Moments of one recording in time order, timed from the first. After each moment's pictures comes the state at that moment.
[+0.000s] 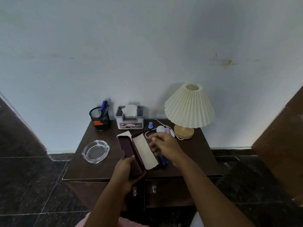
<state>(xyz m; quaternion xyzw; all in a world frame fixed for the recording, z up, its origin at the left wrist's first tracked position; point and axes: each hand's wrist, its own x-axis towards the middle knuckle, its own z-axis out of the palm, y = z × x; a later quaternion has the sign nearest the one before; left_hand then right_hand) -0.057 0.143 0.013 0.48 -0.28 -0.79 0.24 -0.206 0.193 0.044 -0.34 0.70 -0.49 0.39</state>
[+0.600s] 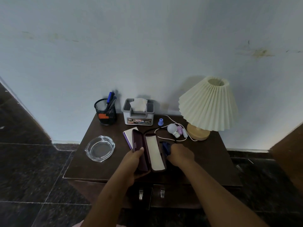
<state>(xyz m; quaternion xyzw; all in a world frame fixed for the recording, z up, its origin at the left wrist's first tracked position) -0.073 0.095 -0.005 0.52 -0.38 -0.75 0.17 -0.240 0.151 -0.027 -0.41 0.89 -0.02 0.21</state>
